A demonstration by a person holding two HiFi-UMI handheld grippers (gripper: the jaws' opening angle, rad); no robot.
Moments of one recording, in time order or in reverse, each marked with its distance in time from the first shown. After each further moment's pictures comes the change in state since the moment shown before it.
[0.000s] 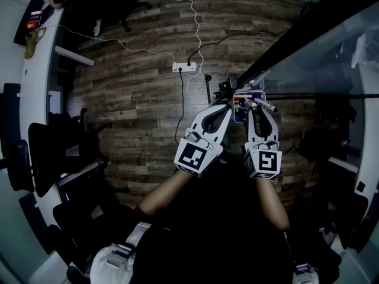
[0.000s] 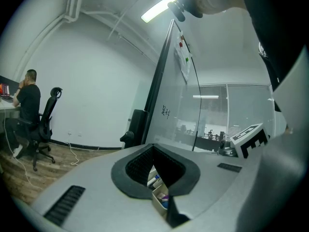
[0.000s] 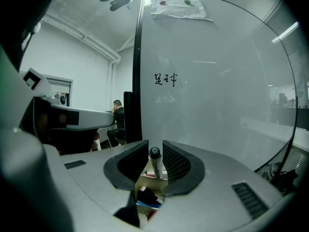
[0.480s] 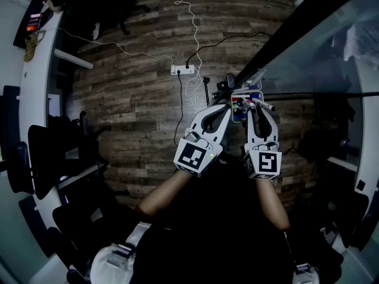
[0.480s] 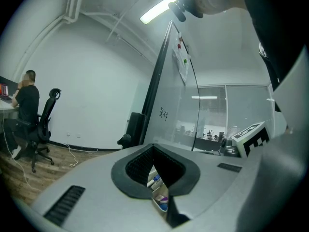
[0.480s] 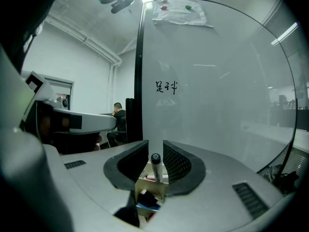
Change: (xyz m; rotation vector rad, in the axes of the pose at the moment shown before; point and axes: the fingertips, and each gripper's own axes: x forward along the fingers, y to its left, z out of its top) left arm 0.000 -0.005 0.005 -0.011 -0.026 -0.009; right arm -0.008 -0.001 0.008 -0.010 -0.036 -0.001
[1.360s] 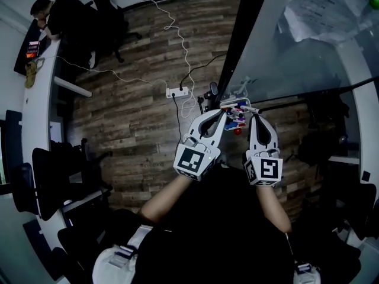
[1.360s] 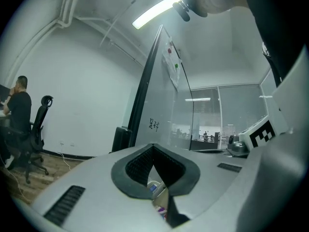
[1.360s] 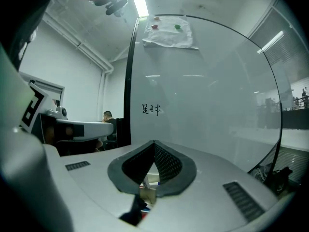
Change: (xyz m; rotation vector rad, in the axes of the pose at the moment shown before) left arm 0.010 -0.019 0.025 0.066 -0.060 -0.059; right arm -0.036 -0.029 0.027 0.039 -0.105 -0.122
